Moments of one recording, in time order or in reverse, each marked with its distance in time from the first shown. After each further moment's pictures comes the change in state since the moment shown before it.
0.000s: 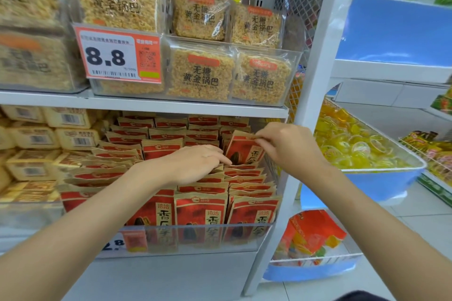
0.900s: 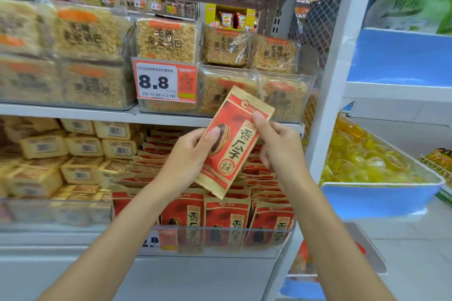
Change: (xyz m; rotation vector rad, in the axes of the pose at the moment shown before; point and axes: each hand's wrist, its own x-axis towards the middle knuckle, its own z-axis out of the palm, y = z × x) left_hand -0.055 -0.003 -0.005 -0.851 0.637 0.072; right_hand 0.019 -0.096 -0.032 1.242 0.238 0.624
